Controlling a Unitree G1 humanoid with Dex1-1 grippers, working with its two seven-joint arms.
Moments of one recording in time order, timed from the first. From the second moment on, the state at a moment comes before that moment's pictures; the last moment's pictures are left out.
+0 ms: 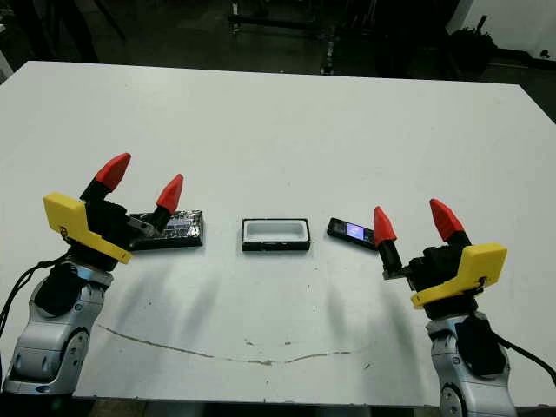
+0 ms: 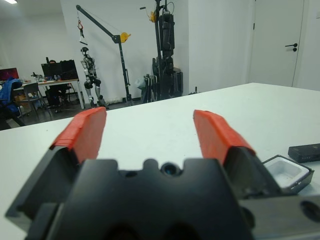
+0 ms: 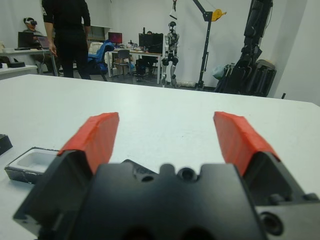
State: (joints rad) left arm -0.05 0.24 0.04 -0.23 -0.20 -0.03 -0.30; right arm 0.18 -0.27 -0.17 -0.35 0.31 0.03 0.28
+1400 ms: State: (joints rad) left arm -0.04 0.23 0.02 -0.23 -0.23 0.00 -0.30; right arm -0.54 -0.79 -0.01 0.36 0.30 0.19 1.13
